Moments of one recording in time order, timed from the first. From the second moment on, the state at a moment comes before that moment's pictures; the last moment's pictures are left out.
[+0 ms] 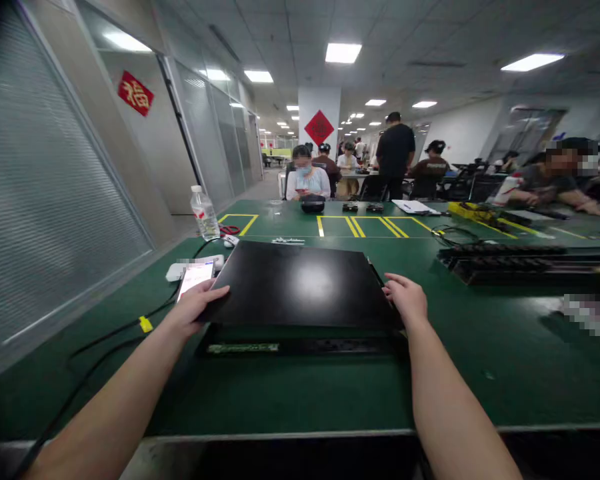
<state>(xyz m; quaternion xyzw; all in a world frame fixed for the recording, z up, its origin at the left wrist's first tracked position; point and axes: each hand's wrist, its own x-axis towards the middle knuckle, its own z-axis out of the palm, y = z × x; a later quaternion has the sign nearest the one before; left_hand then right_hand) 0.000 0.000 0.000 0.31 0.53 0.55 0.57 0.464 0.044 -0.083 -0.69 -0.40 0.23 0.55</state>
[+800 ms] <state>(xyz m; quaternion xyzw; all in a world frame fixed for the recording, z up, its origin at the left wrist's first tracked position) -0.022 0.017 -0.025 0.32 0.52 0.55 0.57 0.454 0.036 -0.075 -0.76 -0.42 0.19 0.45</state>
